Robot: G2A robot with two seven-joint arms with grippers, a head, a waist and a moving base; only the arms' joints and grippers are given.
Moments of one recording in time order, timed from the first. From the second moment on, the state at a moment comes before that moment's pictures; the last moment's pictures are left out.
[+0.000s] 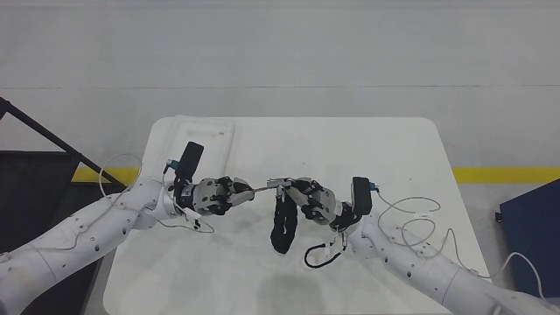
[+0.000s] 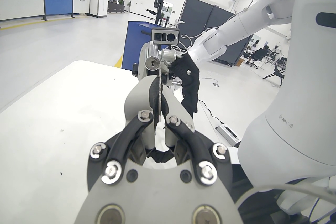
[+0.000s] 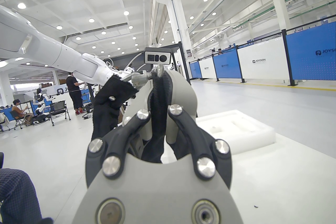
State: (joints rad) left arm 0.58 -0.63 -0.17 -1.44 0.79 -1.01 0.81; right arm -0.82 -1.10 0.31 -1.23 -0.94 -0.69 -1.13
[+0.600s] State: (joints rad) left arm 0.57 -0.61 -0.17 -1.42 0.81 -1.01 0.81; right arm -0.86 -1.08 0.38 -1.27 -0.99 -0.68 -1.03
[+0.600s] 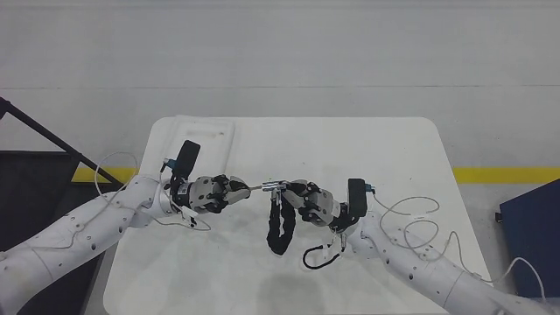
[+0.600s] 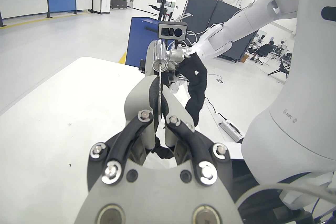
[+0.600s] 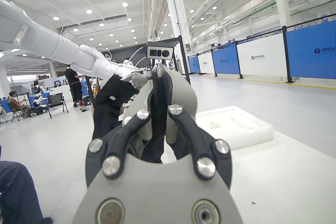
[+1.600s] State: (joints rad) left arm 0.55 -0.58 -0.17 -1.45 0.90 -1.01 0.81; right arm -0.95 -1.06 0.51 -1.33 -1.08 -0.75 -0.97
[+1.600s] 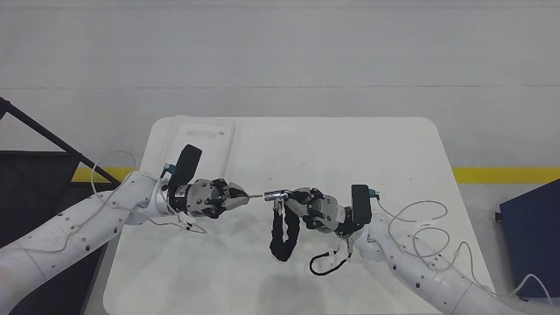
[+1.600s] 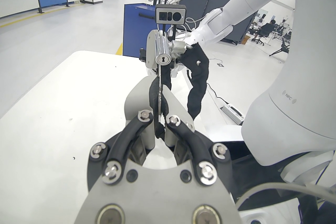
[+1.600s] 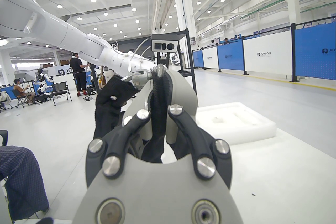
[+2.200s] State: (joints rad) left arm 0.54 -0.58 -0.17 -1.46 0.91 -1.01 0.81; right arm -0.95 -1.06 0.51 -1.33 -1.08 -0.75 -0.97
